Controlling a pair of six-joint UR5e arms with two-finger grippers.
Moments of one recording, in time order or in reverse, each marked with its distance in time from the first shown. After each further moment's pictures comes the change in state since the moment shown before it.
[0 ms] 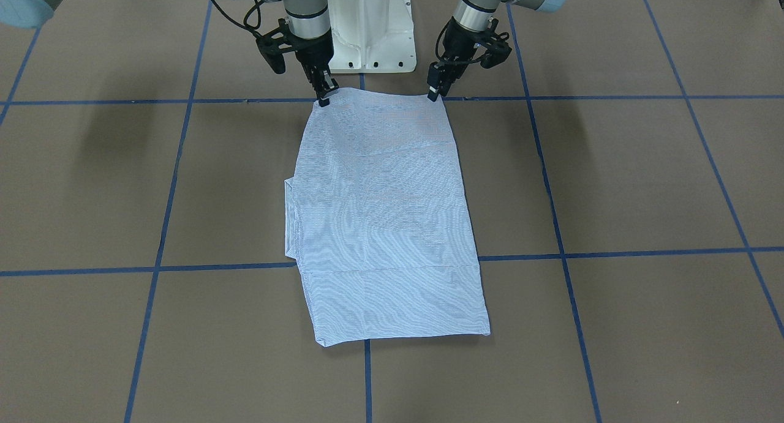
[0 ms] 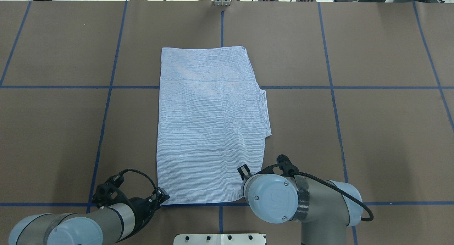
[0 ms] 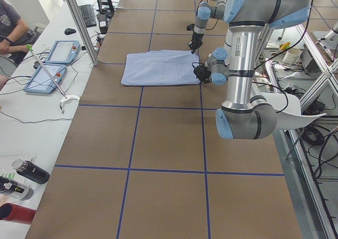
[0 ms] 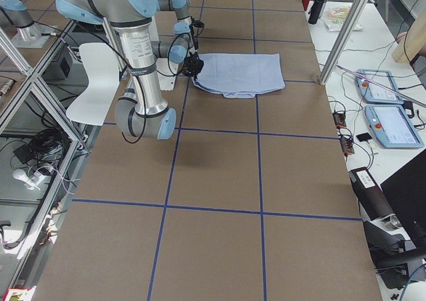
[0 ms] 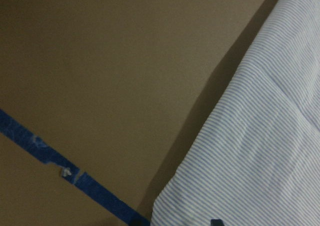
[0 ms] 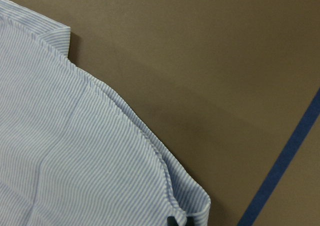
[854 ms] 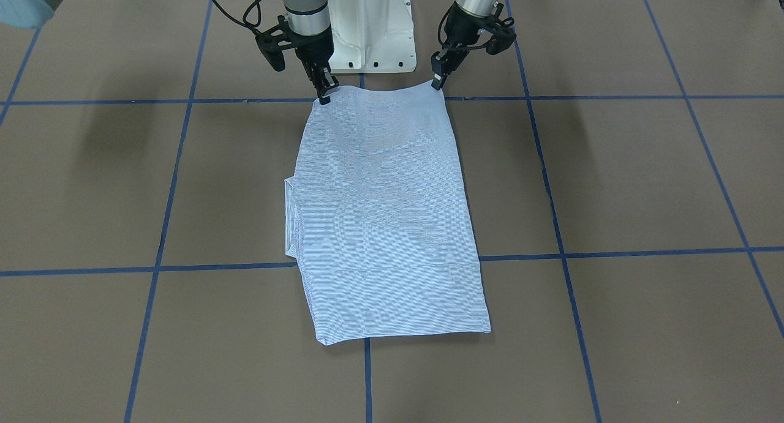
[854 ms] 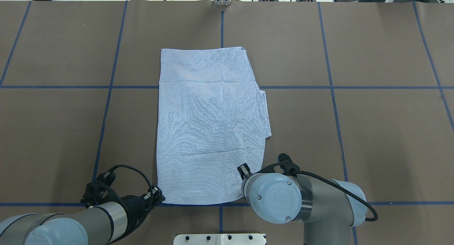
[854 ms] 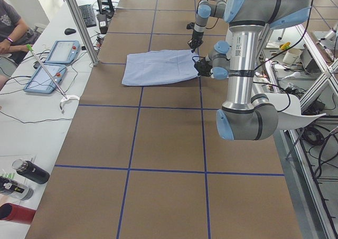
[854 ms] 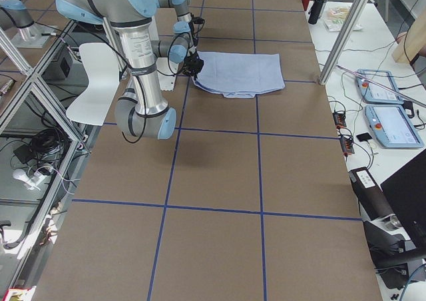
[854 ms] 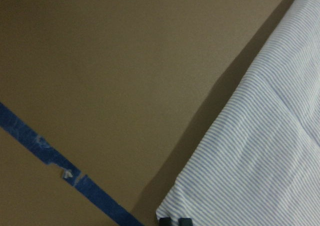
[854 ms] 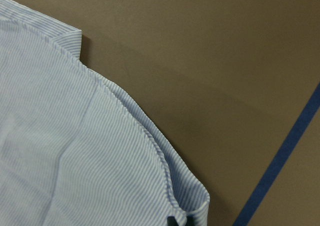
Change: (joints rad) left arm -0.007 0.026 -0.160 0.073 0.001 -0.033; right arm 0.011 -0.001 0.052 -0.025 0.000 0.000
